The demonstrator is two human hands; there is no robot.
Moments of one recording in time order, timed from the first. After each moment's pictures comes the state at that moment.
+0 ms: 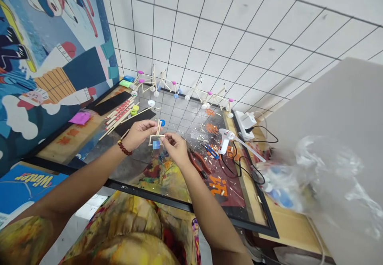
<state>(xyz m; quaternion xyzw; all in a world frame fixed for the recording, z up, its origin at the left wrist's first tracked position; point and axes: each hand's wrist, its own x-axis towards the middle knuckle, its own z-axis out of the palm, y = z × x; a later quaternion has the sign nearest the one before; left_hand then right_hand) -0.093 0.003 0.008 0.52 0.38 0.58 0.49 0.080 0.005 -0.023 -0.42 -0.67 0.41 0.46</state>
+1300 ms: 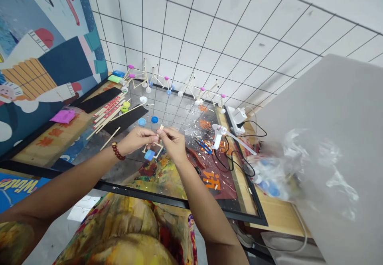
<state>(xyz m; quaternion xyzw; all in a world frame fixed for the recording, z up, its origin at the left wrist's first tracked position) -0.080 -0.008 0.003 0.60 0.39 0.40 0.57 0.086 -0.002 0.004 -0.36 -0.67 0.36 0.54</state>
